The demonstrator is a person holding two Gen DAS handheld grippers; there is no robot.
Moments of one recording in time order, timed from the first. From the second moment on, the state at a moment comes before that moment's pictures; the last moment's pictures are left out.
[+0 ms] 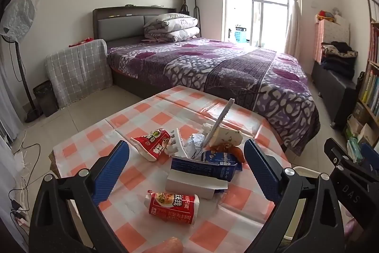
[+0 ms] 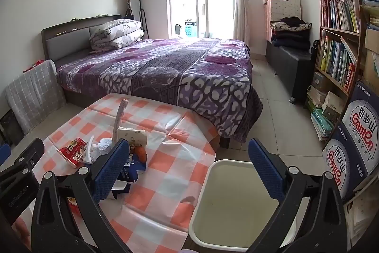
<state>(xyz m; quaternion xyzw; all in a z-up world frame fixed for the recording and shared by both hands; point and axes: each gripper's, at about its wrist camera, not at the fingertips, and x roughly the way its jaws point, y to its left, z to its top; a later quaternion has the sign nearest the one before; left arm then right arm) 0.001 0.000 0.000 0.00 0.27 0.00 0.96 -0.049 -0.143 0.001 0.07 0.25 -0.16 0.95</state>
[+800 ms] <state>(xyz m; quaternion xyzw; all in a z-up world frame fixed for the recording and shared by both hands) 0.003 0.001 -0.005 0.00 0.27 -0.01 0.96 -0.046 -0.146 -0.009 0.08 0.27 -0.16 0.95</state>
